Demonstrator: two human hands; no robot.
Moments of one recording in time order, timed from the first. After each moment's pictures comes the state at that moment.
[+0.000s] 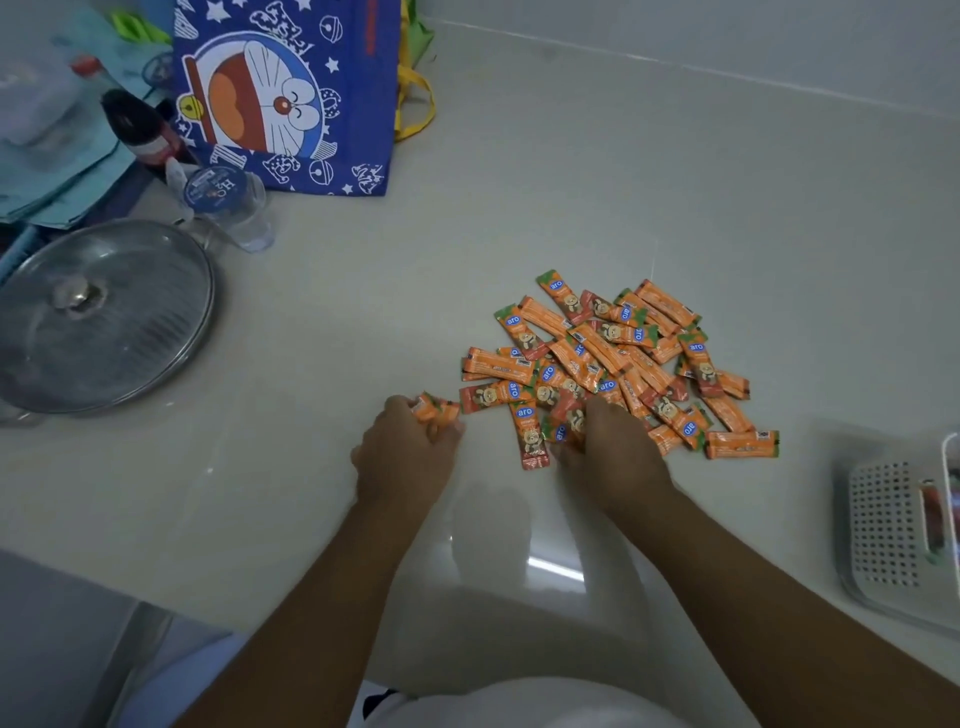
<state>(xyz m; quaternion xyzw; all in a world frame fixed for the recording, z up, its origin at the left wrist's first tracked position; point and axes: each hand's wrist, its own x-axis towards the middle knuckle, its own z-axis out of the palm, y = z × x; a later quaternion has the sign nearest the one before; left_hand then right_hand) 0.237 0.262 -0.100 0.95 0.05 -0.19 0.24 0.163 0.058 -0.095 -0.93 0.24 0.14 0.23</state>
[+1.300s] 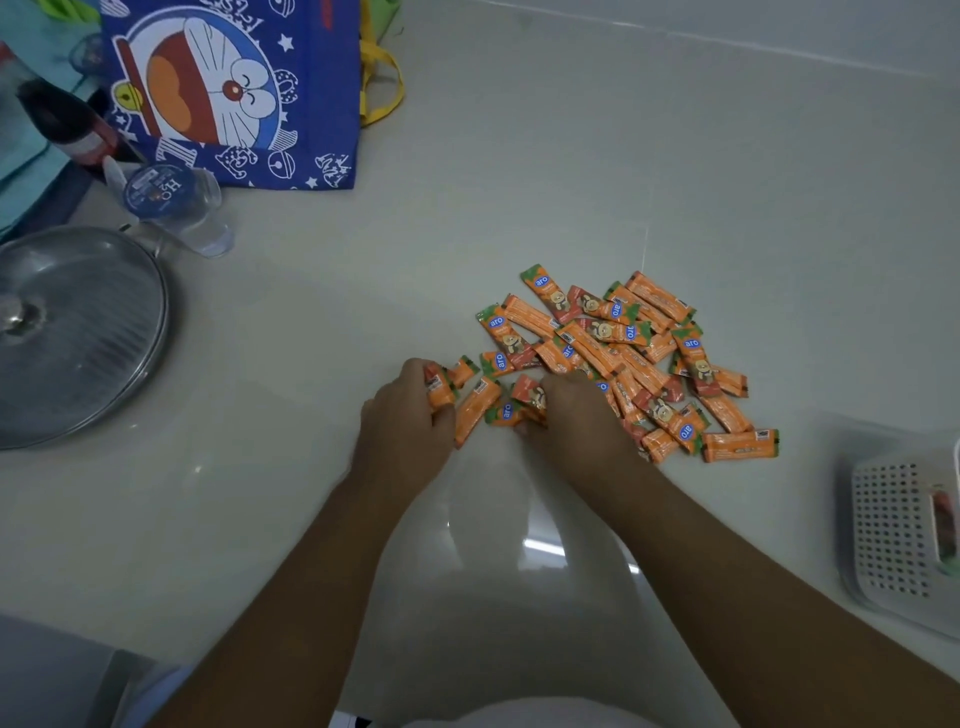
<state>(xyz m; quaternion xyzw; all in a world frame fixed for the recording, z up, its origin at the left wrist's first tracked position) 0.275 0.242 -0.106 0.94 -0.12 -0.12 0.31 0.211 0.059 -0.101 -0.94 0.18 0.13 0.27</state>
